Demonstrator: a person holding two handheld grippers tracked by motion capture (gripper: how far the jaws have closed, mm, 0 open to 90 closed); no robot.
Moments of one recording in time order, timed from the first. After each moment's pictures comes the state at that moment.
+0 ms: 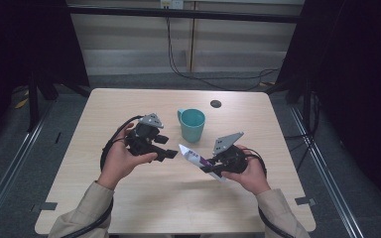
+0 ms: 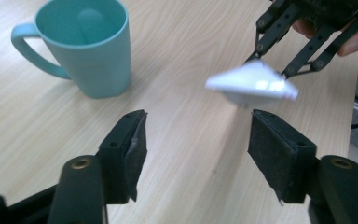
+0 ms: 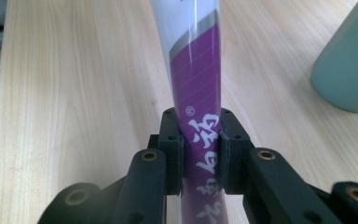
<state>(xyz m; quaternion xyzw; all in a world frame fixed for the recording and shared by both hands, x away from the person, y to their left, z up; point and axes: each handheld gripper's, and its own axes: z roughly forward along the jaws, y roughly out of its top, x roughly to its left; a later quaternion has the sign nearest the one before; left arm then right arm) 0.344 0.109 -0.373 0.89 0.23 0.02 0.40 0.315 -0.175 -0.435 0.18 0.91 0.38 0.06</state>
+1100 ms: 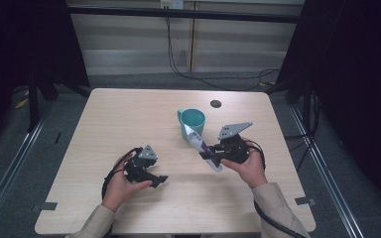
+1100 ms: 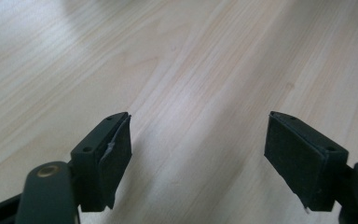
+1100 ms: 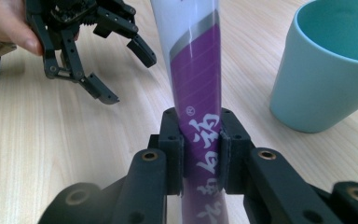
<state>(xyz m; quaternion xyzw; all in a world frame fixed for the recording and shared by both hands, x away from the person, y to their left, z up) 0.329 0.130 -0.490 0.90 0.26 0.06 0.35 0.333 -0.182 -0.422 0.25 0.86 0.44 0.07</state>
